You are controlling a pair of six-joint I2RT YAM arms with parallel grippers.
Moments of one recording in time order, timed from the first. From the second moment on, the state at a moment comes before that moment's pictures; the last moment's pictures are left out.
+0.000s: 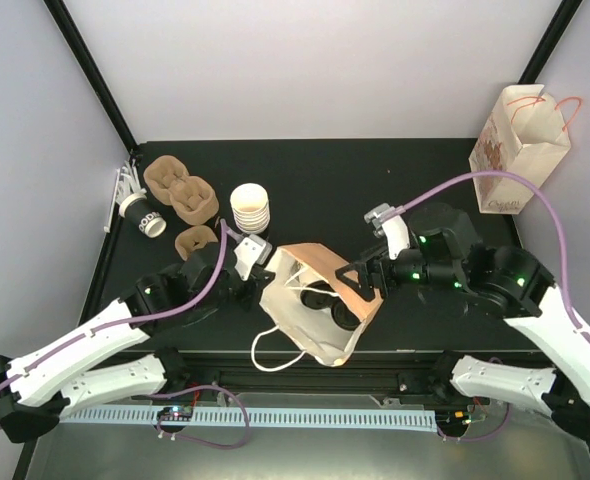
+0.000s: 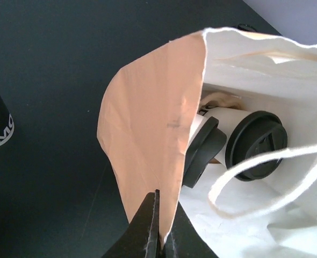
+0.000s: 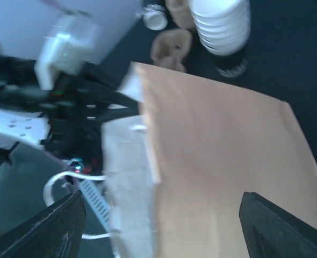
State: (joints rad) left arm -0.95 0.84 0.89 -0.67 -0.04 -0.36; right arm 0.89 0.97 1.39 -1.07 -0.20 0.41
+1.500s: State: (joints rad) left arm -0.64 1.30 1.23 -0.75 0.34 -0.83; right arm 0.84 0.97 1.43 -1.26 0.20 0.50
